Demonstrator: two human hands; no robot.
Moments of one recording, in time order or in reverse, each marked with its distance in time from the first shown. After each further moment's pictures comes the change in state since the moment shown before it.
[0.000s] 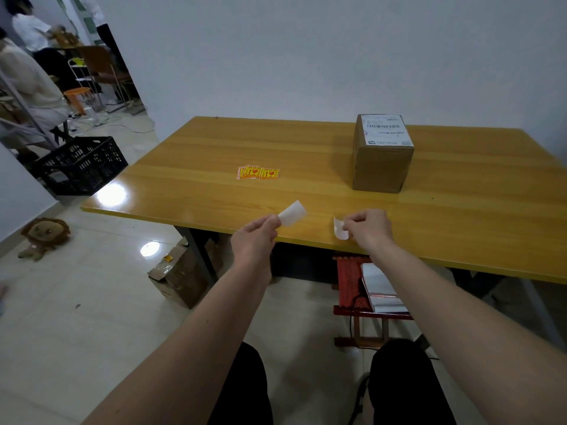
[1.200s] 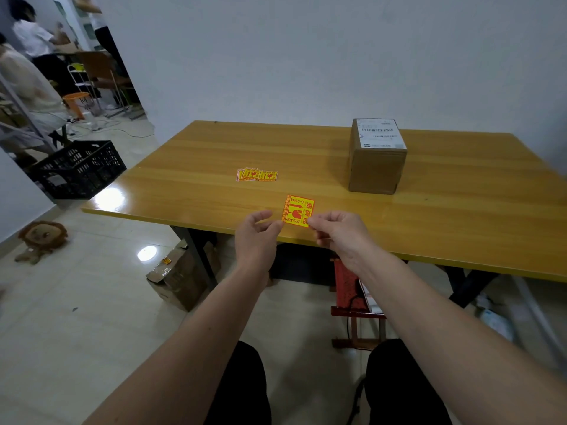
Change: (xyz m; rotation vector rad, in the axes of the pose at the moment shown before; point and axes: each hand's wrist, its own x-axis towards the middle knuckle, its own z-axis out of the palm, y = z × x) left_hand -0.015 0.000 -0.001 0.295 -0.016 0.228; right_hand -0.045 -0.025 0.014 0.478 -0.309 0.077
